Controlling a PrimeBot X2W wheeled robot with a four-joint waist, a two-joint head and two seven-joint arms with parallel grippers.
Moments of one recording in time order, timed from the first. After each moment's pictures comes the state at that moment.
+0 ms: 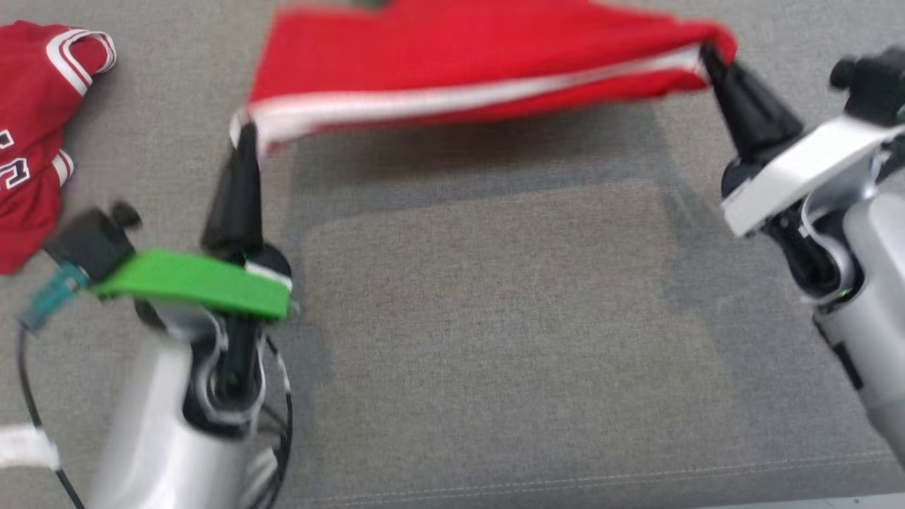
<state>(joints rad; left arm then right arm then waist) -0.45 0.08 -0.24 0.05 -0.97 0.00 -0.14 -0.62 -0.42 0.44 0.22 0.69 0.08 -0.04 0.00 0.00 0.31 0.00</state>
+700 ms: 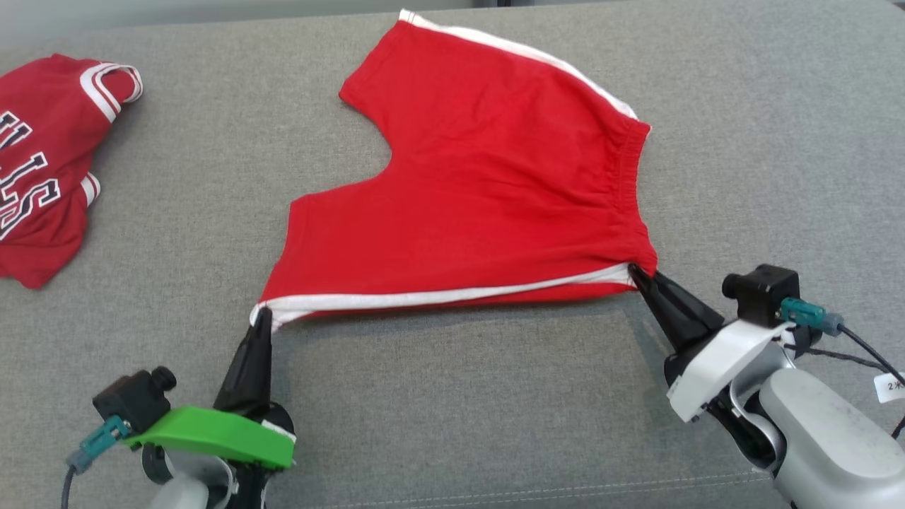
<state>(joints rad) -0.11 0.11 -0.27 0.21 -0.90 -0.09 -0.24 -0.31 -0.38 0.64 0.35 0.60 0.11 -0.23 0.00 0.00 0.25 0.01</state>
